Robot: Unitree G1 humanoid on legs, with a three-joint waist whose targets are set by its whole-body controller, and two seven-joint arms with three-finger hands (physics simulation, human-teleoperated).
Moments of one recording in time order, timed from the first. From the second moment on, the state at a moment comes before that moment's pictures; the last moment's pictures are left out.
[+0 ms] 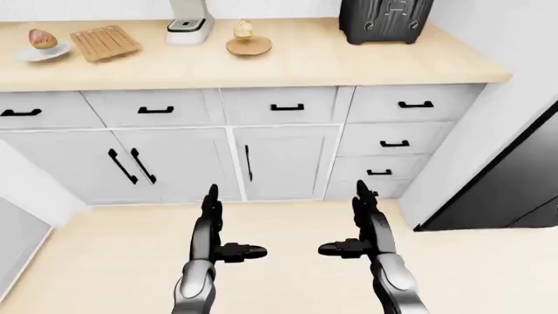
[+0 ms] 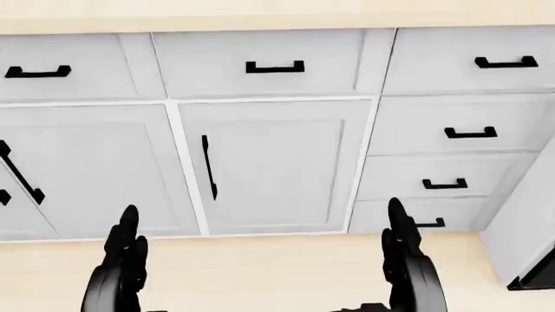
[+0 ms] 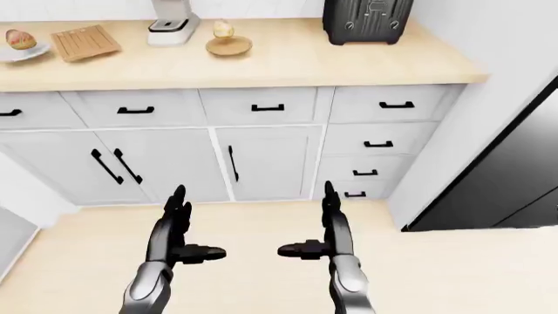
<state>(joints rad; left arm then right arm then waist) 0.03 0.02 0.04 0.09 -0.01 0.06 -0.04 0.03 -0.01 -0.04 0.09 0.01 0.06 0.04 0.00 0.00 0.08</state>
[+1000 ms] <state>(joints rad) -0.08 0.05 0.06 -0.66 -0.01 0.65 -0.08 -0.20 -0.06 -0.07 -0.54 0.05 0.69 0.01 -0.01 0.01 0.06</state>
